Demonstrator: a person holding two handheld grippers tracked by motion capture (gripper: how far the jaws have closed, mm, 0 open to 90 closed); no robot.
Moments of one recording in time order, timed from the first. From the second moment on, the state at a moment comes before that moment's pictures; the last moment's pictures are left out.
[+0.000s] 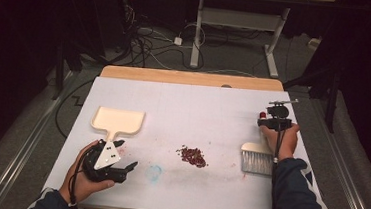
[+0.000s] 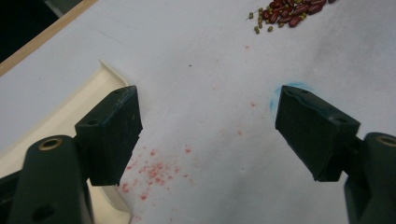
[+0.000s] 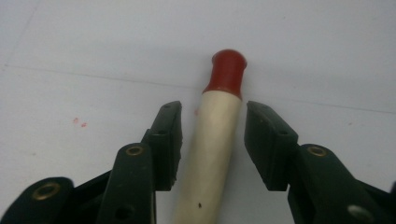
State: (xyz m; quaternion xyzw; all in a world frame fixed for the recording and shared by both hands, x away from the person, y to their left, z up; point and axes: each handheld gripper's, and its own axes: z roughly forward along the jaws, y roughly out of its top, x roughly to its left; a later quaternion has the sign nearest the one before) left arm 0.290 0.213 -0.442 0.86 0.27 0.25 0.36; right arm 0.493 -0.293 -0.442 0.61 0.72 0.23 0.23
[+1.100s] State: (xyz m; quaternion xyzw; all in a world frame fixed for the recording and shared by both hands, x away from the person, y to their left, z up) left arm 0.287 0.216 -0.439 0.84 0.28 0.28 0.37; right arm 0.331 -0.259 -0.388 0.31 0.77 0.47 0.32
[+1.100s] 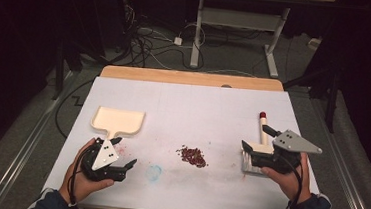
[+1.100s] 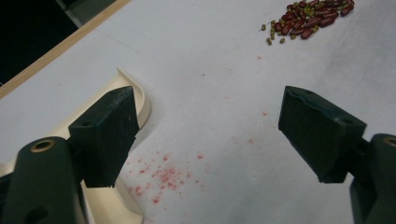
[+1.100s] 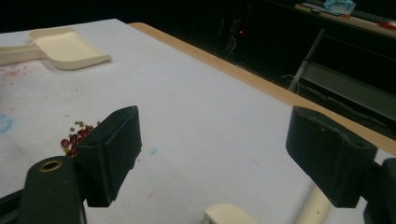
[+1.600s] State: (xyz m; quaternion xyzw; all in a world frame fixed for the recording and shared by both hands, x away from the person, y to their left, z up) left arm 0.280 0.214 -0.442 0.84 0.26 0.29 0.38; right arm 0.290 -0.250 -0.433 0.28 0.79 0.44 0.32
